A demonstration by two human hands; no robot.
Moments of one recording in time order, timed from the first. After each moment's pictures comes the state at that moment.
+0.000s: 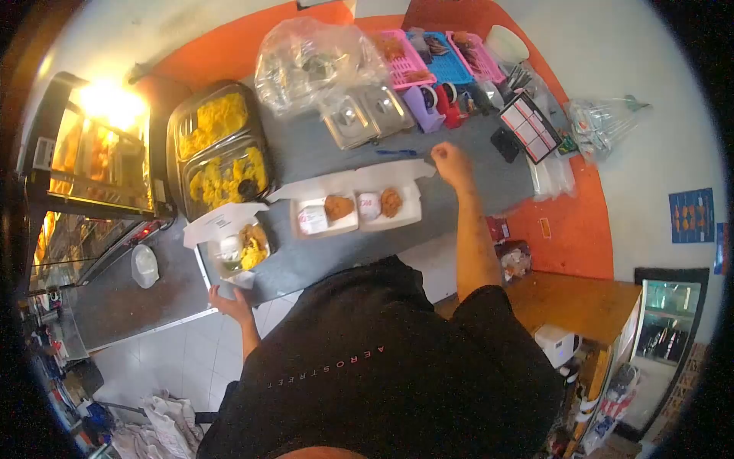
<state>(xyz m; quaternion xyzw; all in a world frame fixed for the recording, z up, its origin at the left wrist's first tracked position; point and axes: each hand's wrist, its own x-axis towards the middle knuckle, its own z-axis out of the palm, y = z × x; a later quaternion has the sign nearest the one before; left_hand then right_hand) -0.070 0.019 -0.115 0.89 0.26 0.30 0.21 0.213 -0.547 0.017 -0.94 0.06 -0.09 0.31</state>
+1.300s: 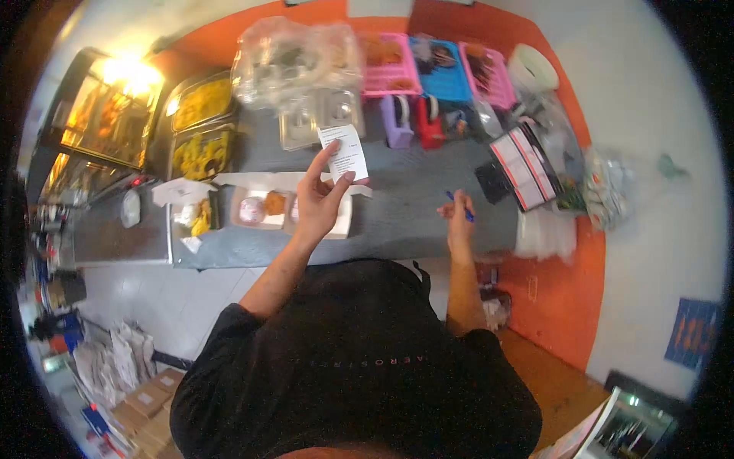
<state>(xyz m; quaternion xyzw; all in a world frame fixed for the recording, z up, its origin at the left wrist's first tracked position) 0.166 -0.459 0.099 0.59 -0.03 0.11 0.80 0.189 -0.757 -0.053 -0.70 0.13 0.01 0.71</state>
